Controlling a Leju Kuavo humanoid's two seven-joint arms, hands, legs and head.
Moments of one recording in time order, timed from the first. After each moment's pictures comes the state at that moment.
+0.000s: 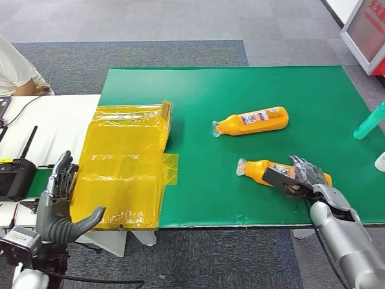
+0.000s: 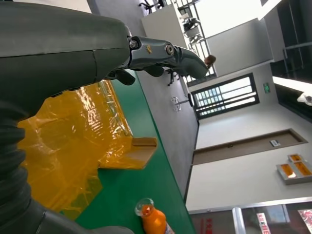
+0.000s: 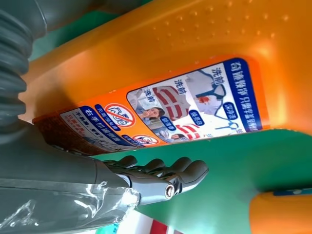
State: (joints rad) left arm 0.18 0.07 -0.18 -1.84 -0.11 0.02 -0.45; right arm -0.39 -0.30 0.26 -0.97 0.81 0.05 0.10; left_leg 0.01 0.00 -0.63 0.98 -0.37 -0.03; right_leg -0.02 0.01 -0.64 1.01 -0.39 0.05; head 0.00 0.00
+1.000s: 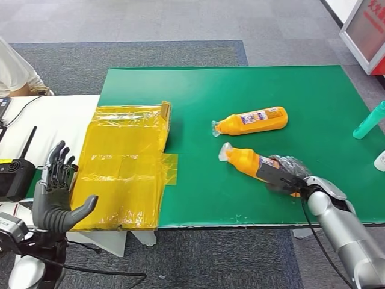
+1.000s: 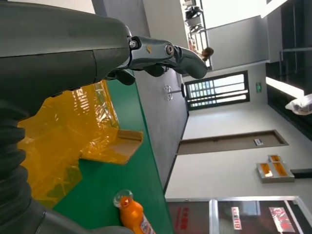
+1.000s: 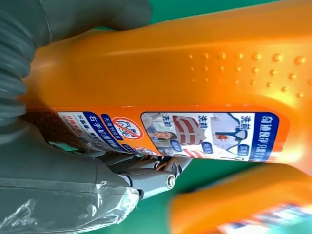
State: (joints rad) left arm 0.10 0.07 -0.16 -1.78 0.04 -0.06 -0.45; right arm -0.47 -0.30 0.36 -0.95 0.56 0.12 -0.13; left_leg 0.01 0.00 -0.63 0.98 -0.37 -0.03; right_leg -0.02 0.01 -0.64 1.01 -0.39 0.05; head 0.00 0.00
